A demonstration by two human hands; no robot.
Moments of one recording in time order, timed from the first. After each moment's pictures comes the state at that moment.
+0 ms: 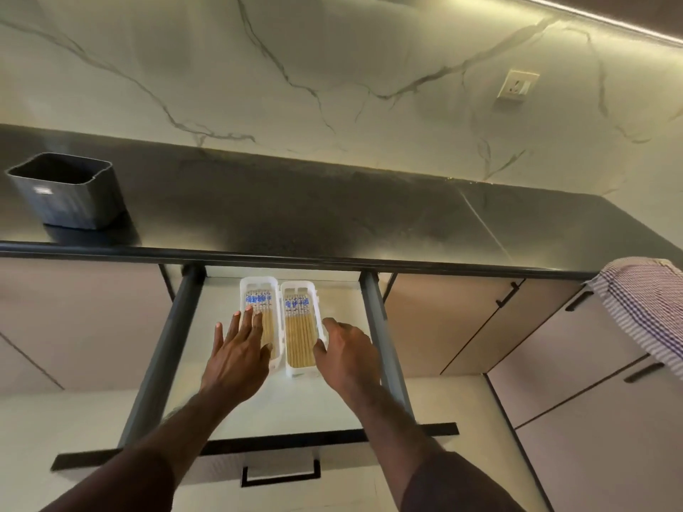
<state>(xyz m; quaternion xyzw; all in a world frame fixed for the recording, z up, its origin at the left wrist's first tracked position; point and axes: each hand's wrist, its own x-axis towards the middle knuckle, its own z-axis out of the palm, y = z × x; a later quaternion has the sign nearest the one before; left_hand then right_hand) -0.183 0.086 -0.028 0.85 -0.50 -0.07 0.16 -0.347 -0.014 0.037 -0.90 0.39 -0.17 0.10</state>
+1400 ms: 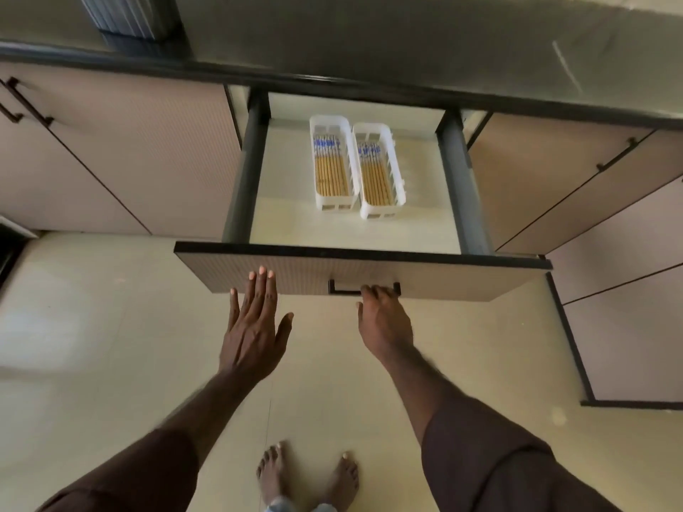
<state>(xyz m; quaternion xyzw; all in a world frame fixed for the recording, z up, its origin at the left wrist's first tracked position) -0.249 0.316 -0.145 0.87 -0.46 -0.10 0.15 -0.396 0.147 -0.142 -0.91 0.39 0.02 0.13</state>
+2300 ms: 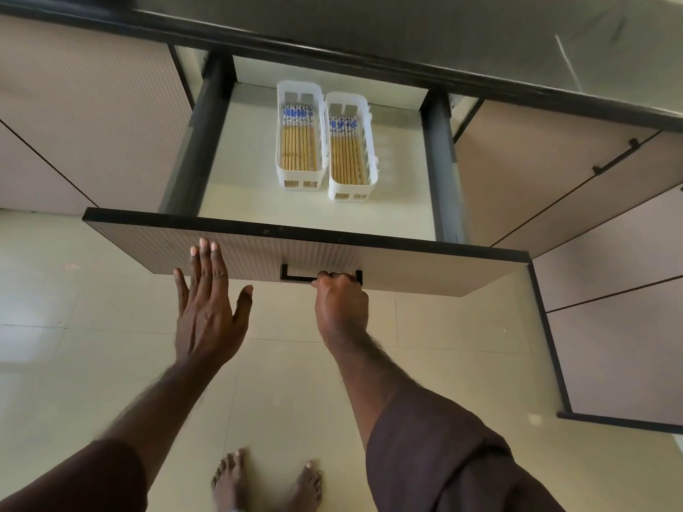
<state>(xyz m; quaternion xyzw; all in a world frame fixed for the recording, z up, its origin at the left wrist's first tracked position) -0.249 0.245 -0.167 0.91 -0.36 -0.03 0.19 -0.366 0.101 -0.150 -0.92 0.38 0.01 0.12</state>
